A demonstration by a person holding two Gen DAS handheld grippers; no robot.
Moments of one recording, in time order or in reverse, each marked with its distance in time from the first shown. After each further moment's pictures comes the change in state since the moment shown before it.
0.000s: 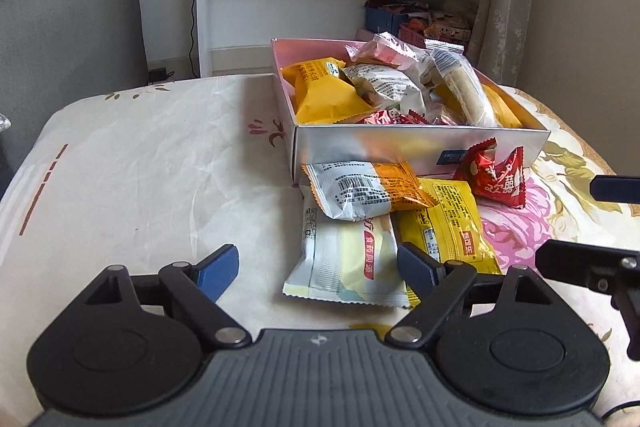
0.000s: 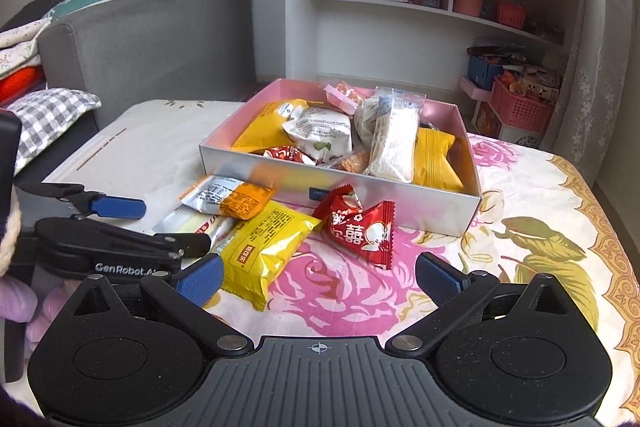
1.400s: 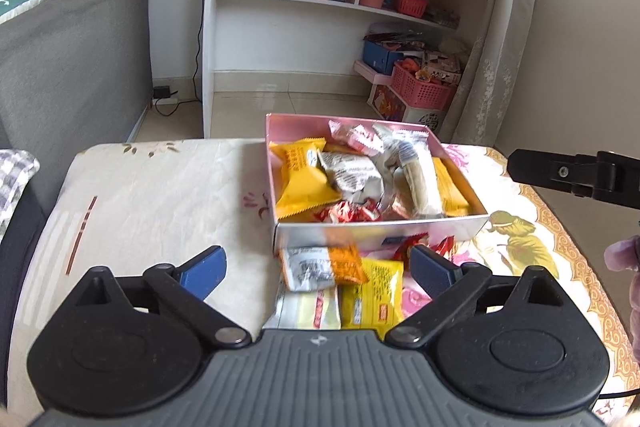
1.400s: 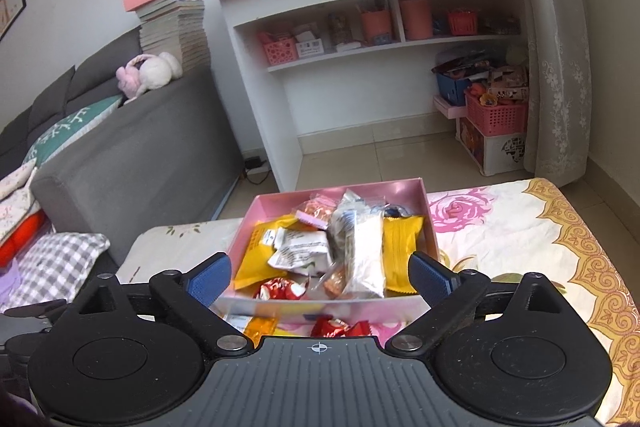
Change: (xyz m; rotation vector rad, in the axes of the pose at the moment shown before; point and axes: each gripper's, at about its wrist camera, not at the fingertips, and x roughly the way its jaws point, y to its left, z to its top) left arm -0.066 -0.014 0.059 -0.070 -0.027 -0.013; right arm -0.049 -0.048 0.080 0.267 -0.123 0.041
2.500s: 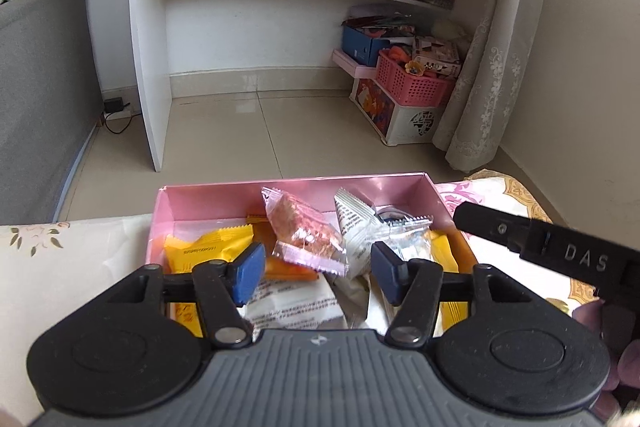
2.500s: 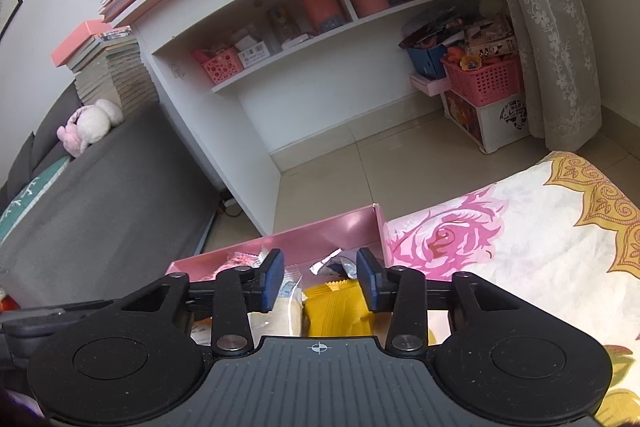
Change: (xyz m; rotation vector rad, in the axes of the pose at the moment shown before) left arm 0.129 -0.044 0.081 0.053 0.051 -0.033; right arm 0.138 -0.105 0.031 0.222 -0.008 0.032
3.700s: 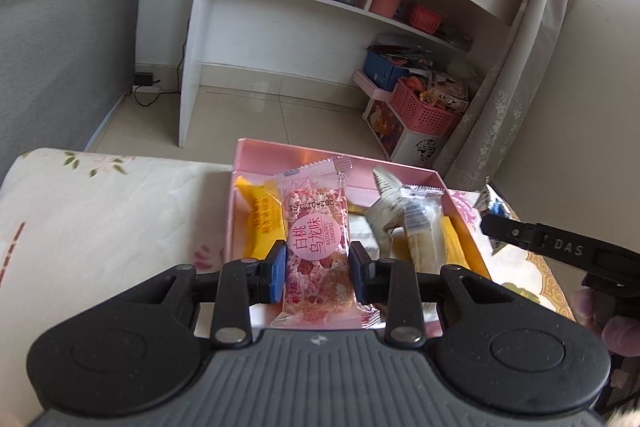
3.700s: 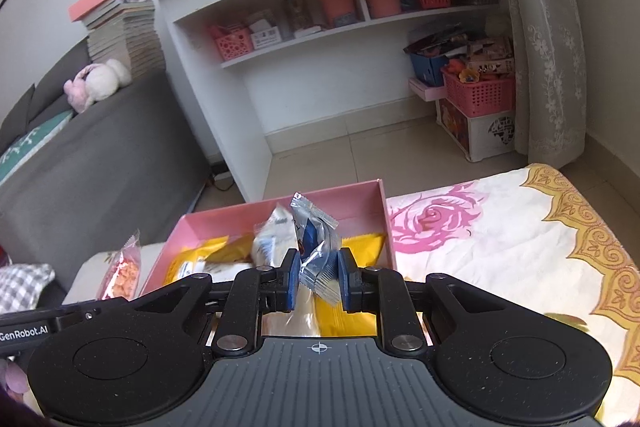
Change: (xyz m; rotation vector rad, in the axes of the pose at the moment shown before) left arm -0.045 0.042 -0.035 -0.163 -0.060 -0.043; right arm -0.032 0.028 -0.021 -0.115 0.025 -0.063
